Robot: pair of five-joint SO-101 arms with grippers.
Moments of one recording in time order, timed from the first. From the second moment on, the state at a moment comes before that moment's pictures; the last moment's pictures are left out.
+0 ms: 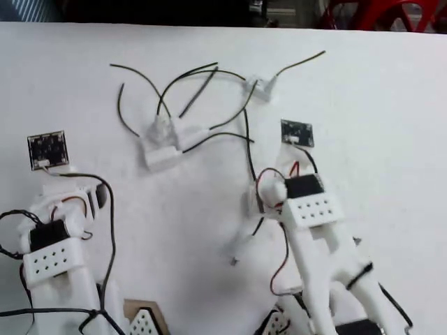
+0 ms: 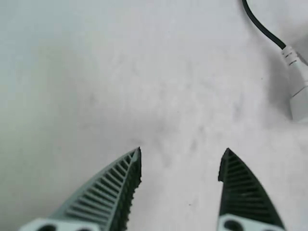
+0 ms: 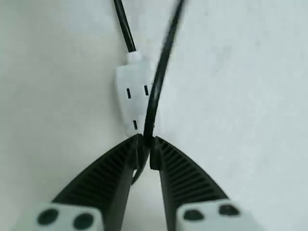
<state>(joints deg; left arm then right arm) -28.9 -54.6 72.1 45.4 -9.5 -16.0 -34.5 48.8 67.7 -17.2</state>
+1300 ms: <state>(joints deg) -28.9 -54.6 72.1 45.4 -9.5 -13.1 -29.4 52.6 64.3 -1.1</state>
